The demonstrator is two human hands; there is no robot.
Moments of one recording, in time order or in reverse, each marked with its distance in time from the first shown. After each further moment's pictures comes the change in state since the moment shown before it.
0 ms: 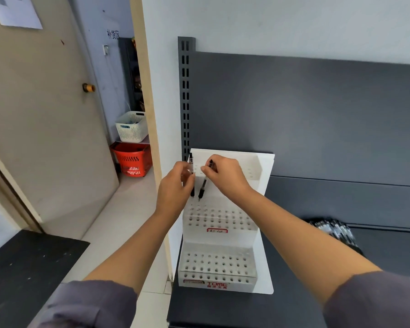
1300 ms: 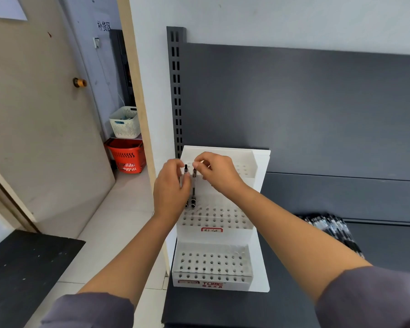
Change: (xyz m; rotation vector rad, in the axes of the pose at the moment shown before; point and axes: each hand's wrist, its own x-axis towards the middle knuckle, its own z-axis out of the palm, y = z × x) left_hand -0.003 0.013 0.010 0.115 0.088 -0.006; right_hand 0.005 0.008 0.002 0.174 -0.062 -0.030
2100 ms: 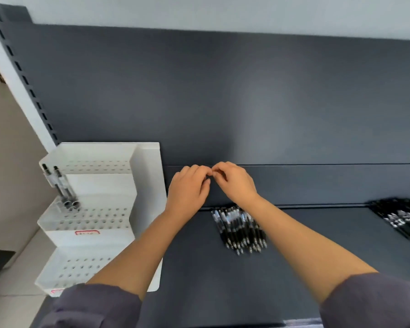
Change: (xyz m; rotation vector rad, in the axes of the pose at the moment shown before) left_hand -0.061 0.181 0.208 0.177 -0.297 0.408; right_hand -0.097 0.228 -0.183 -0.255 0.090 0.123
